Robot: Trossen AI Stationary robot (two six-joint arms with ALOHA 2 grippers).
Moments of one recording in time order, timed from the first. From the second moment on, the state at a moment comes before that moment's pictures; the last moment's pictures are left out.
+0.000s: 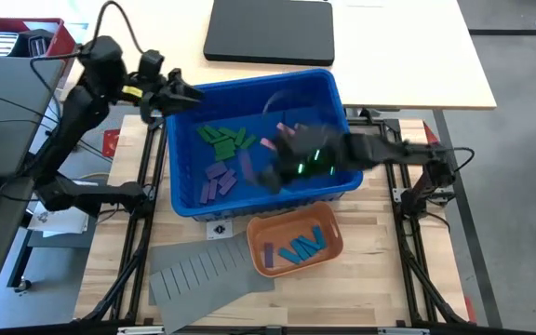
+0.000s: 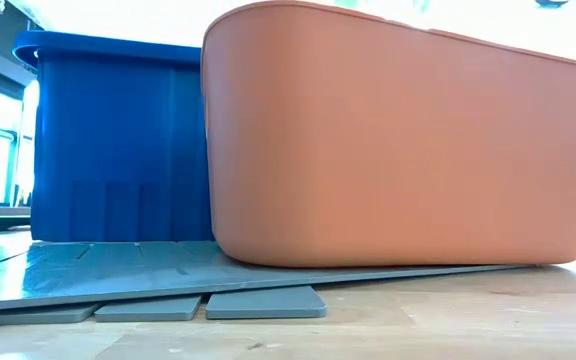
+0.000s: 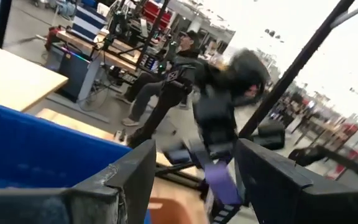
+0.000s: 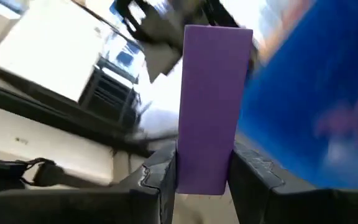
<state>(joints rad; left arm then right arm) 0.79 1.12 1.57 -0.49 0.90 -0.44 0.05 1.75 2.02 -0.60 -0.04 0.86</state>
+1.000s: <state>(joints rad) 0.78 1.10 1.57 -0.56 0.63 -0.40 0.30 1.75 1.31 -0.65 -0.19 1.35</state>
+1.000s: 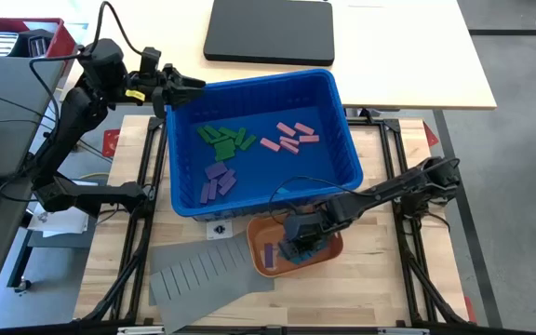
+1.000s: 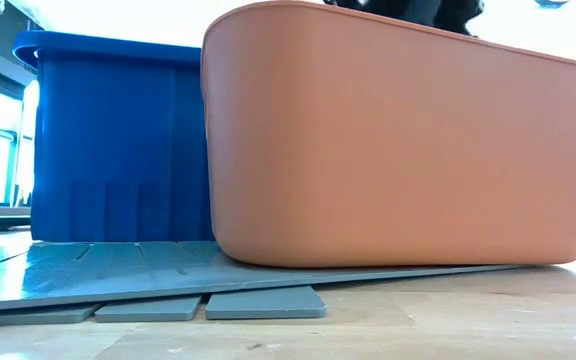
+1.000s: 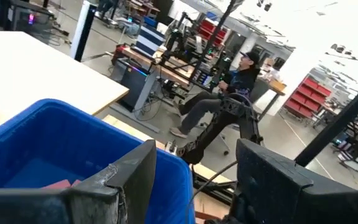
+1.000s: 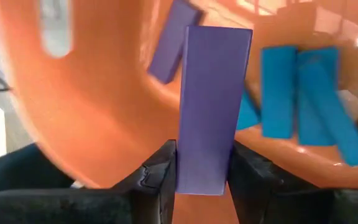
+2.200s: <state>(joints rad) 0.78 1.12 1.57 -0.55 0.56 -0.39 0.23 1.83 1.28 -0.56 -0.14 1.42</state>
